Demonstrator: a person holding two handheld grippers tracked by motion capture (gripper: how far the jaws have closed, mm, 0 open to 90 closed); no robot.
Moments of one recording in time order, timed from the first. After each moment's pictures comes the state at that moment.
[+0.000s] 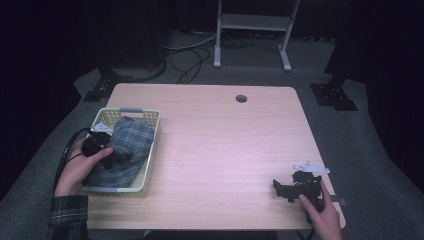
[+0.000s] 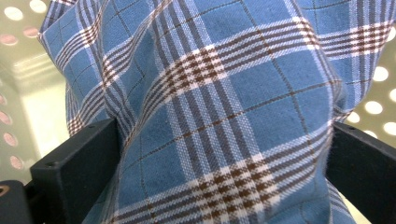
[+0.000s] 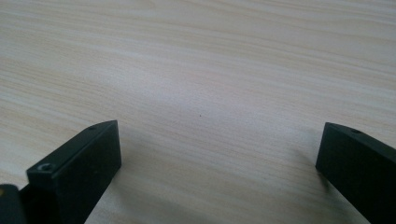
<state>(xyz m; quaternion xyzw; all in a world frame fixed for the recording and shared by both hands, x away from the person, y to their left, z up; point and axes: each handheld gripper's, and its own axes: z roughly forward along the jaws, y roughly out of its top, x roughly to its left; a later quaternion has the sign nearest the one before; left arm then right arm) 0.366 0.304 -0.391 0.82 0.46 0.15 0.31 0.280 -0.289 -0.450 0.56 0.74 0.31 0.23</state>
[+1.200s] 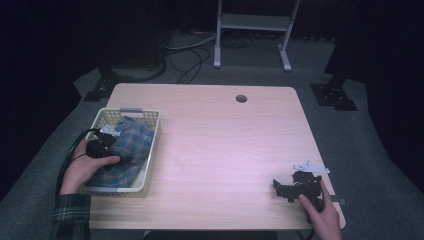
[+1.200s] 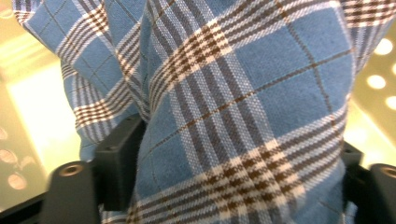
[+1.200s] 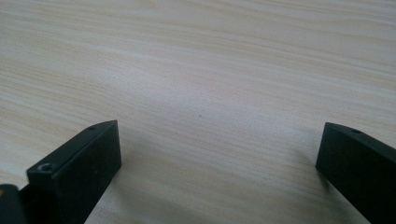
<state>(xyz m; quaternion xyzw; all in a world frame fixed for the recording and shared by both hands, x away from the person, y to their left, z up) 0.371 0.296 -0.394 0.85 0.44 0.14 0.24 0.280 -0.289 -0.450 0.56 0.74 0.31 0.23</state>
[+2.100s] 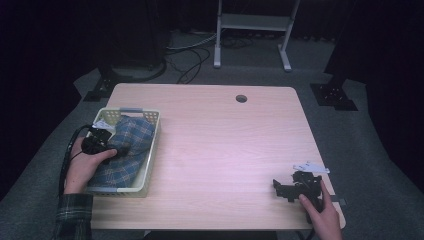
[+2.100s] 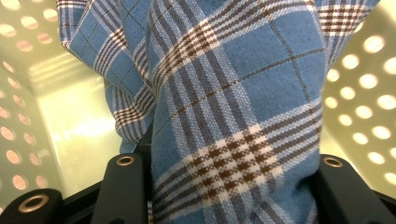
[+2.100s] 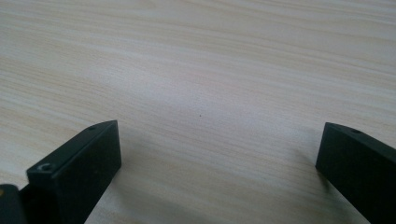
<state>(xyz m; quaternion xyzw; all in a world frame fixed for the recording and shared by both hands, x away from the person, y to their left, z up) 0.365 0.300 -0.375 0.82 0.47 0.15 0.30 0.280 -0.289 -0.450 0.56 0.74 0.31 0.23</state>
